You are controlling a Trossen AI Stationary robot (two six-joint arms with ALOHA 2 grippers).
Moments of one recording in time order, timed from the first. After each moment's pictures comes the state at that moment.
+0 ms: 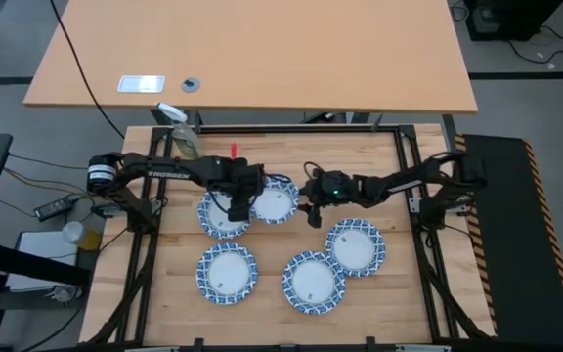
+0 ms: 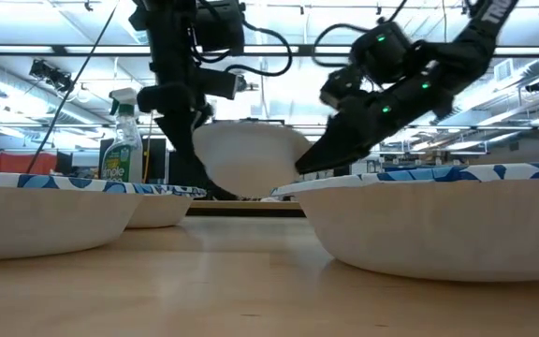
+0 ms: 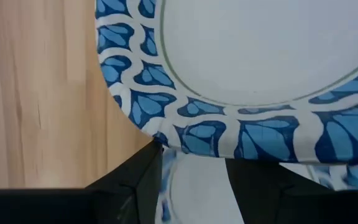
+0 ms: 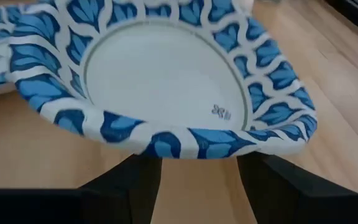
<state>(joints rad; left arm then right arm) 0.14 1.60 1.18 -0.86 -0.20 0.13 -0.14 1.65 0.67 0.45 -0.03 0.03</state>
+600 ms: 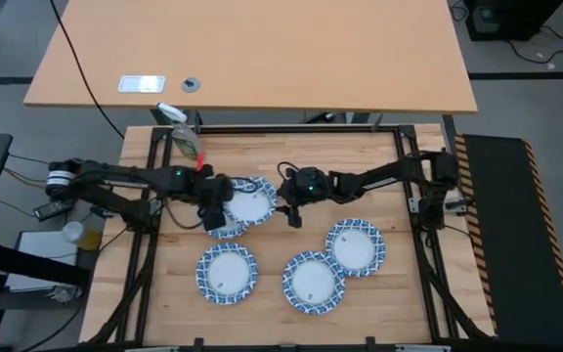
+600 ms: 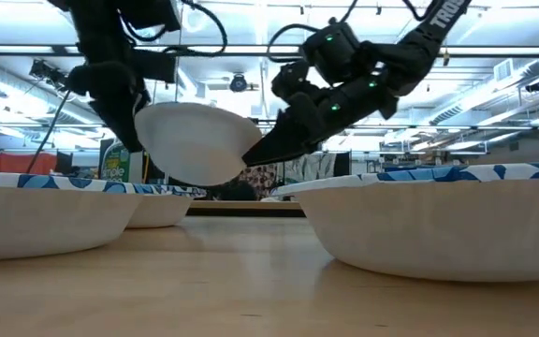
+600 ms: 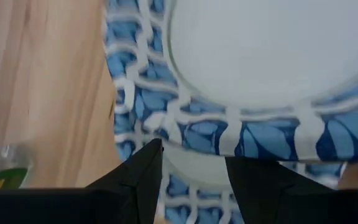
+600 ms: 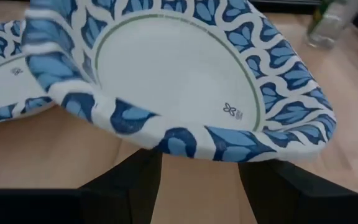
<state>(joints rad) 0.04 1.24 0.89 -0.90 -0.26 -0.19 -0.14 1.86 0.96 0.41 -0.16 -0.10</state>
